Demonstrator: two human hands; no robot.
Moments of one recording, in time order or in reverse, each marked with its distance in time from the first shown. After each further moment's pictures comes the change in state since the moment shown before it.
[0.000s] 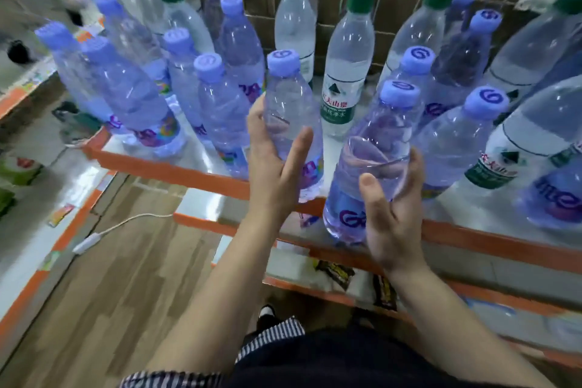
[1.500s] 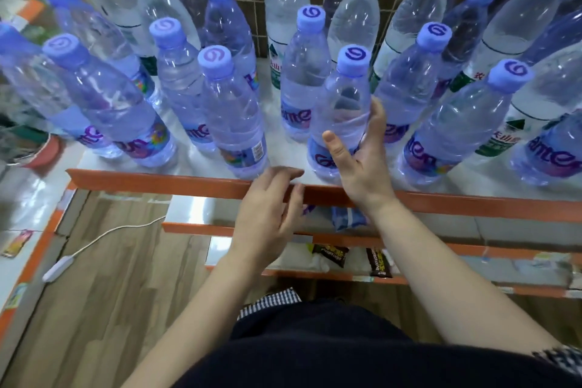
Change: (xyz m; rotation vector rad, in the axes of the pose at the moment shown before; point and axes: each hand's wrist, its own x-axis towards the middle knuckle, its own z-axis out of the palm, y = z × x) left_hand -0.032 -0.038 -0.065 0.383 -0.487 0.142; right_hand 0.037 0.034 0.059 -0.230 -0.020 -0.059
